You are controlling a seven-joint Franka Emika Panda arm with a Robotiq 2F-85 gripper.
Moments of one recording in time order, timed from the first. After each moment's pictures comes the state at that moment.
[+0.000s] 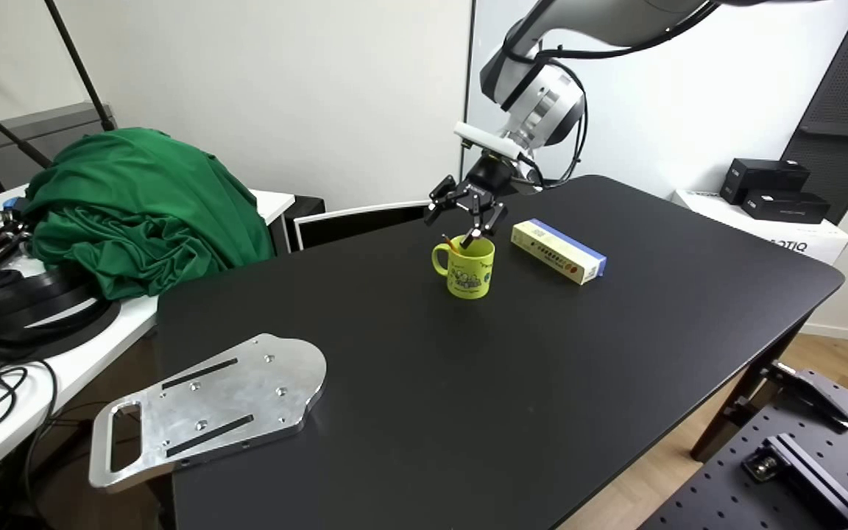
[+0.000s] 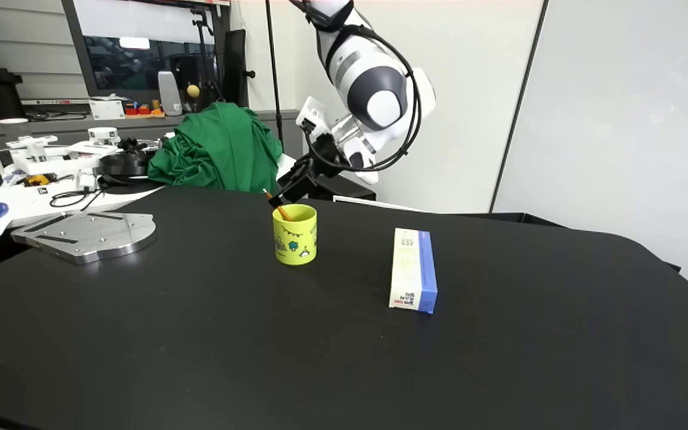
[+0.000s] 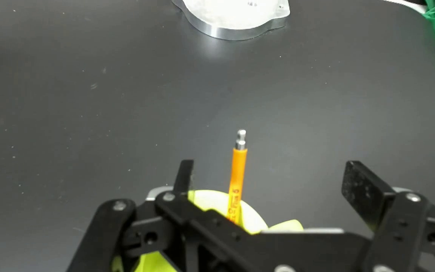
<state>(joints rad) -0.16 0.82 -0.13 -1.51 0.92 1.73 0.60</state>
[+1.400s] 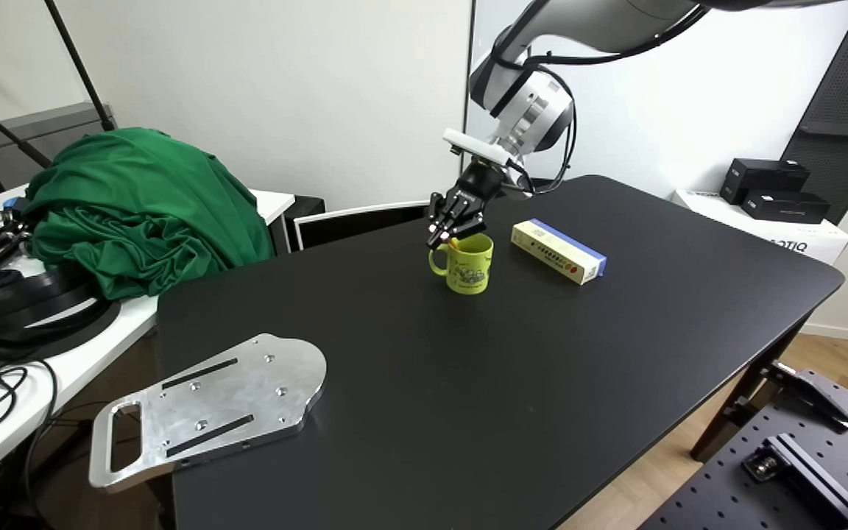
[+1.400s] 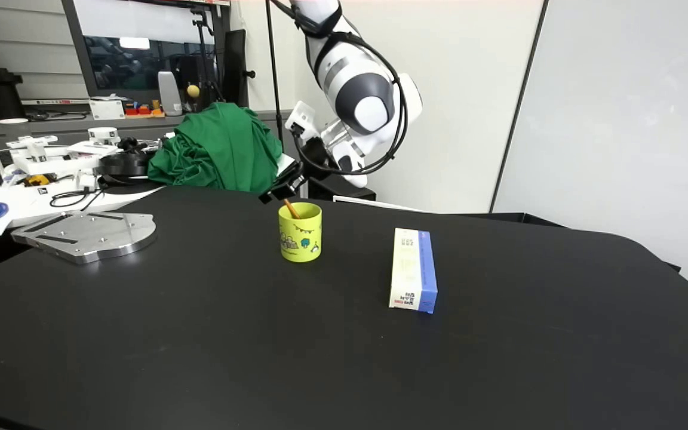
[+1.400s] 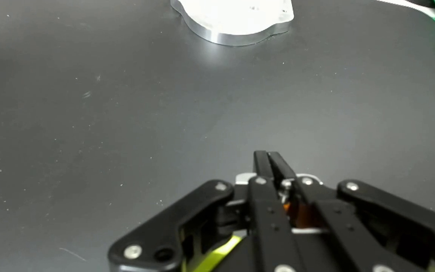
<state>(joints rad) -0.14 0.83 -0.12 -1.51 0.93 1.75 0.61</state>
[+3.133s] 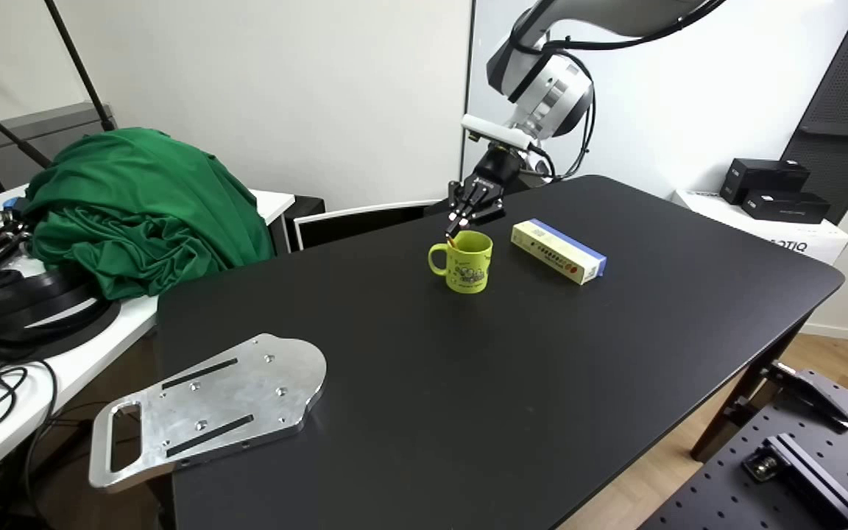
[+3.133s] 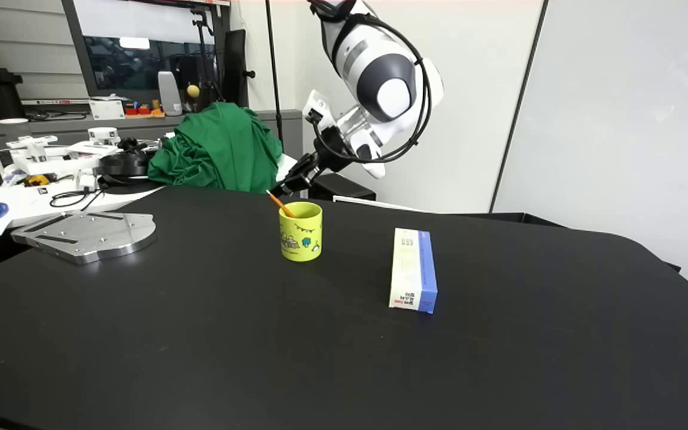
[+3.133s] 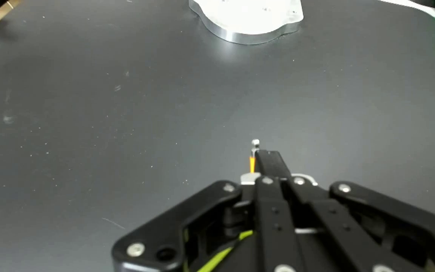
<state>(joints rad) -0.17 0.79 -0.14 -1.51 0.88 1.68 0.61</state>
